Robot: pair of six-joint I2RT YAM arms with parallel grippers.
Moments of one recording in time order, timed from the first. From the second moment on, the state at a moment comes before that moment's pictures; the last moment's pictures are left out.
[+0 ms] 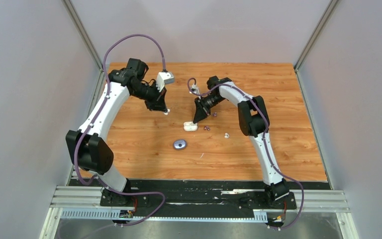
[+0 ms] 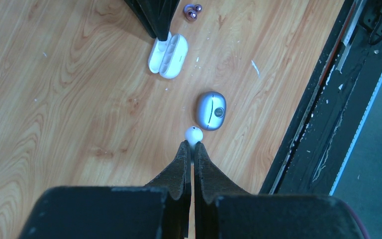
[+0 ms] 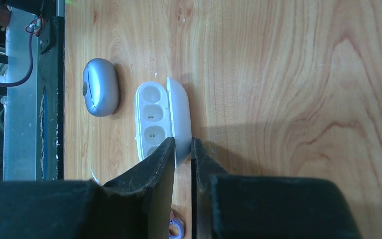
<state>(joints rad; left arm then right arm) -0.25 1.62 1.62 -1.15 0.73 0.63 0.40 2.57 2.14 -1.07 -1.09 -0.69</state>
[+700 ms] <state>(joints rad) -0.25 1.64 1.62 -1.16 0.73 0.64 0.41 2.38 1.94 -0.92 -0.98 -0.78</state>
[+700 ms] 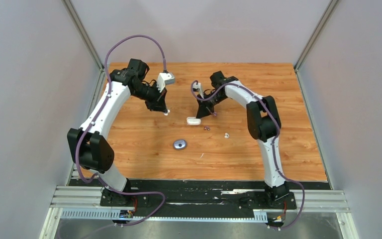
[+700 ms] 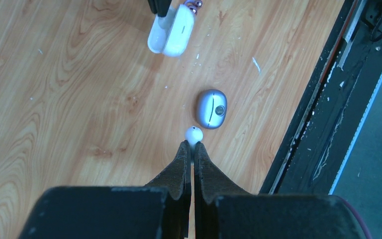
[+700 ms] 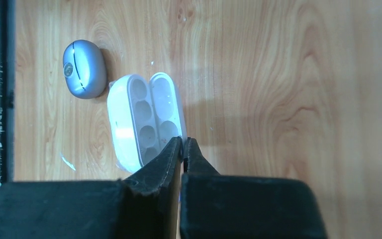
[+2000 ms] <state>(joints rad) -0.49 1.37 1.45 -0.53 0.59 0.58 0.65 1.54 1.07 0.42 -0.39 -0.98</state>
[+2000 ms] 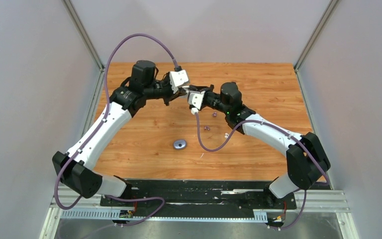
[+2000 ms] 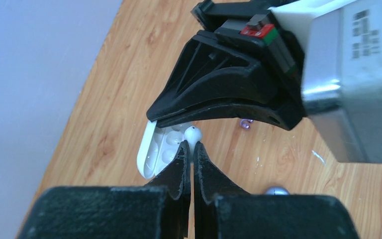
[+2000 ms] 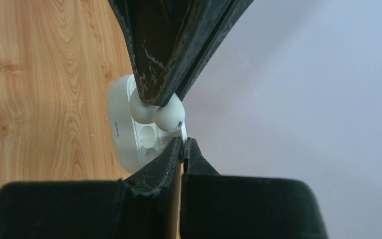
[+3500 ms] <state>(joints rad) -0.51 1.50 1.55 -0.61 0.54 0.63 0.65 1.49 1.11 0.27 -0.43 -0.97</state>
